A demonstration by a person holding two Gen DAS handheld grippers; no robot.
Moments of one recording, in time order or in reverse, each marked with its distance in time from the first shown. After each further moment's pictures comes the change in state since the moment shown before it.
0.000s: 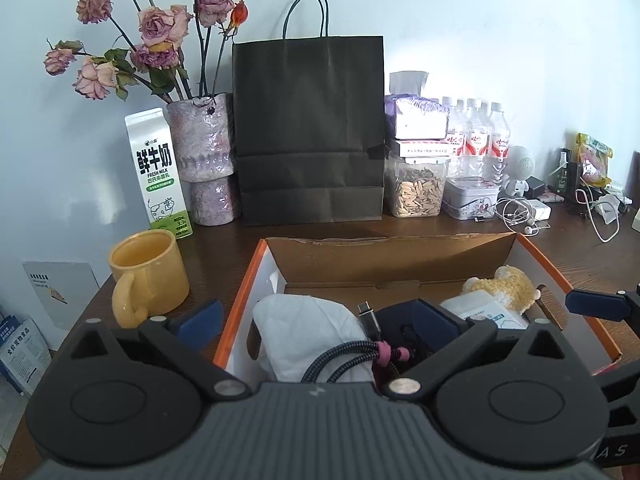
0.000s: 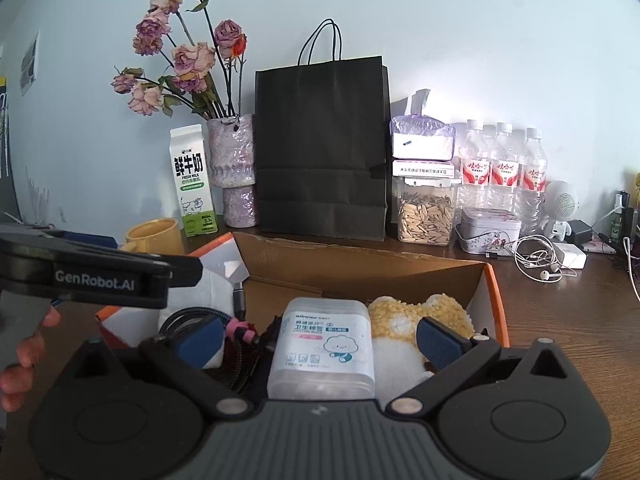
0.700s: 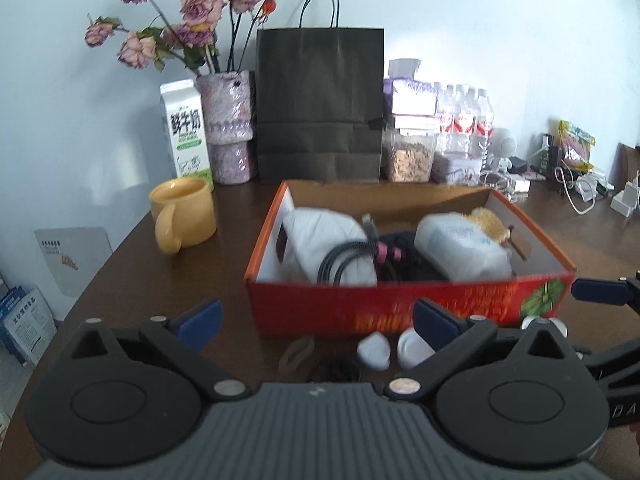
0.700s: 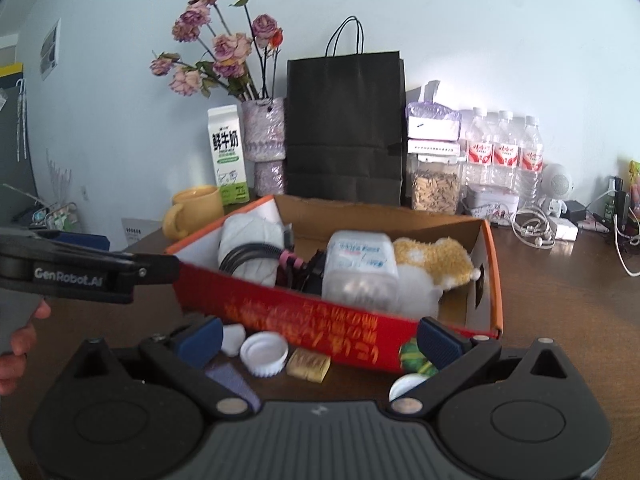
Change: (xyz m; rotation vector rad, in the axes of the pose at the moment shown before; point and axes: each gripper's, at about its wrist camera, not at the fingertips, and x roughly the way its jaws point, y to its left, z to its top) left arm -0.086 0.021 -0.066 -0.030 0.046 -0.013; right arm -0.077 0.027 -0.044 -0.021 0.058 0.039
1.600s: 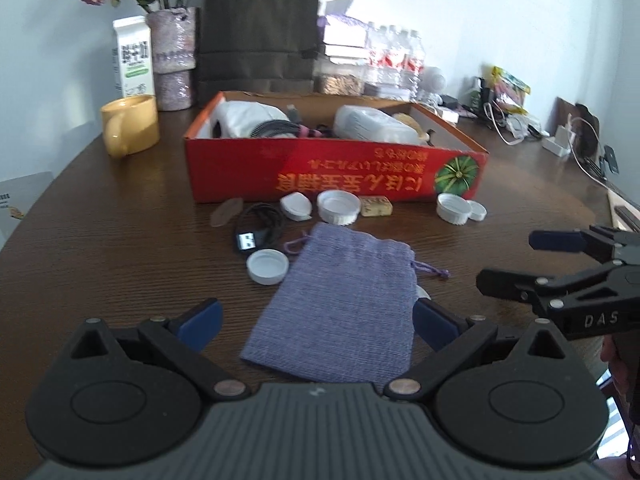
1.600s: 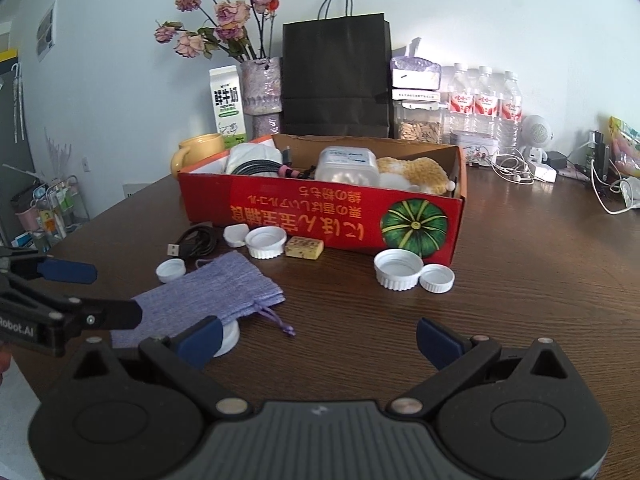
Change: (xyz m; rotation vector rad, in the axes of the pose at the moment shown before) left arm -0.034 -0.018 -0.080 0.039 0.144 -0.208; right arm -0.047 -0.008 -0.069 0.022 0.081 -0.015
